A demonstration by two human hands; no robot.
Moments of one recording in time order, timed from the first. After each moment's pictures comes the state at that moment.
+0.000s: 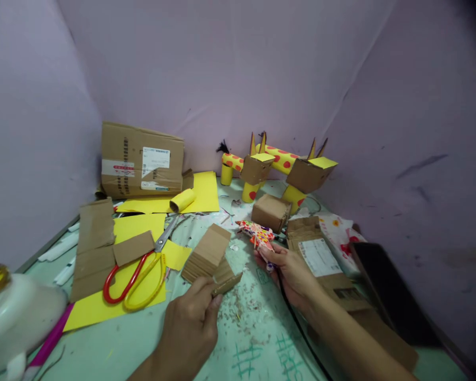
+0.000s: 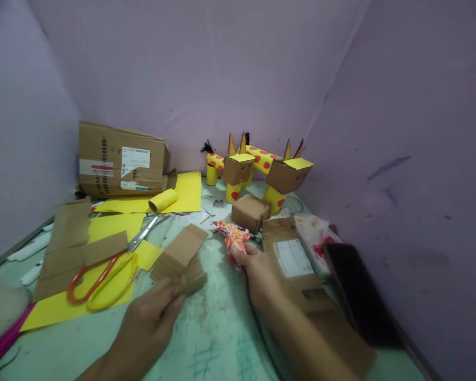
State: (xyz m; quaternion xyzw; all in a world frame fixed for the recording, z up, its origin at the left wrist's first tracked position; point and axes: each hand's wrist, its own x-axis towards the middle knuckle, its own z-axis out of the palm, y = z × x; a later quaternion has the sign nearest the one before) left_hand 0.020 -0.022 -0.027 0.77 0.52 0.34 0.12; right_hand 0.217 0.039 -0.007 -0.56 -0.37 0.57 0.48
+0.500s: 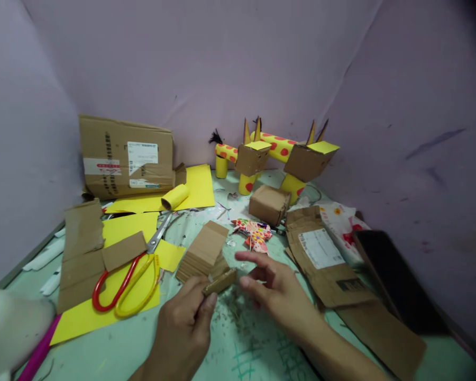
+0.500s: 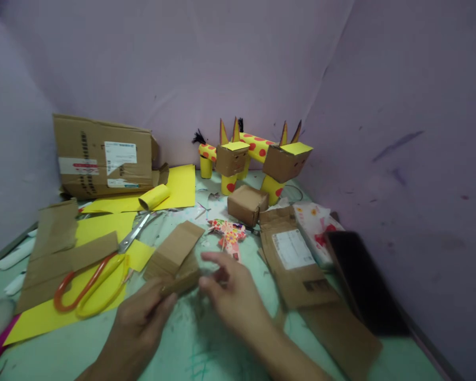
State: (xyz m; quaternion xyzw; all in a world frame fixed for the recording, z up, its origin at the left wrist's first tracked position) left_hand 0.017 -0.019 -0.025 0.75 0.51 0.37 0.19; right_hand 0.198 0.006 0.000 -0.54 -0.47 0.56 0.41
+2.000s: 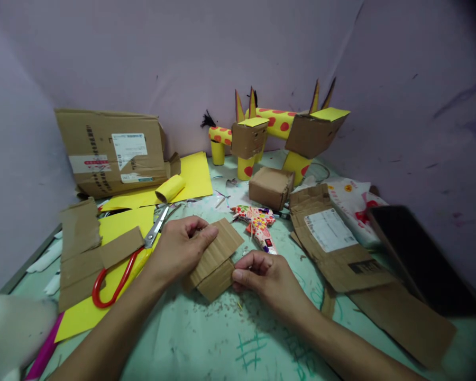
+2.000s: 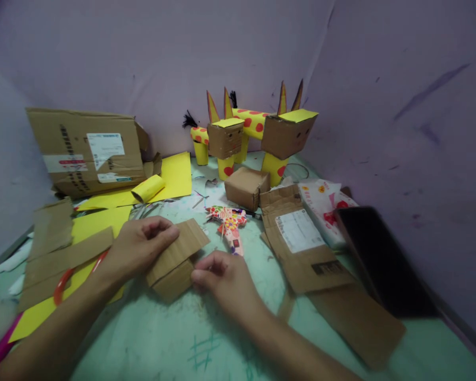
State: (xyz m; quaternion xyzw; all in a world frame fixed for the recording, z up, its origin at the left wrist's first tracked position) left_hand 0.024 0.063 0.034 0.68 0.61 0.27 0.31; right_hand 0.187 0.010 -0.028 -0.49 -0.38 0.65 0.45
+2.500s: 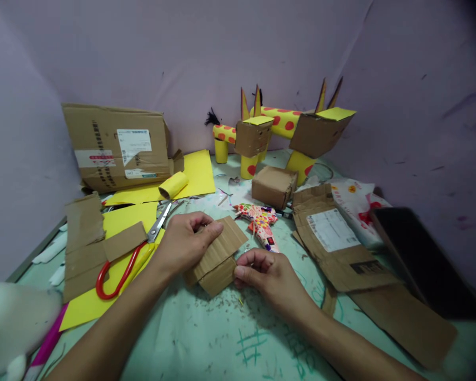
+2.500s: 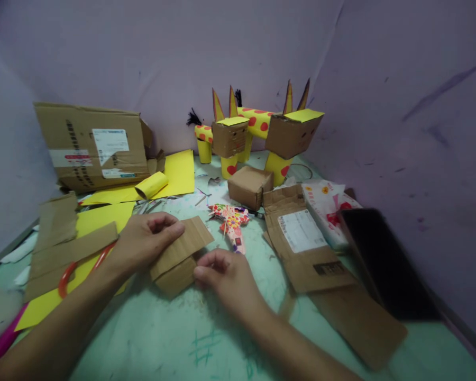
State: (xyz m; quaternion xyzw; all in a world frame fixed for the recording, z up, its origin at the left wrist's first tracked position) left_hand 0.026 0.064 0.031 0.68 0.60 0.28 0.32; right_hand 0.187 0.009 -0.027 -0.49 -0.39 0.65 0.44
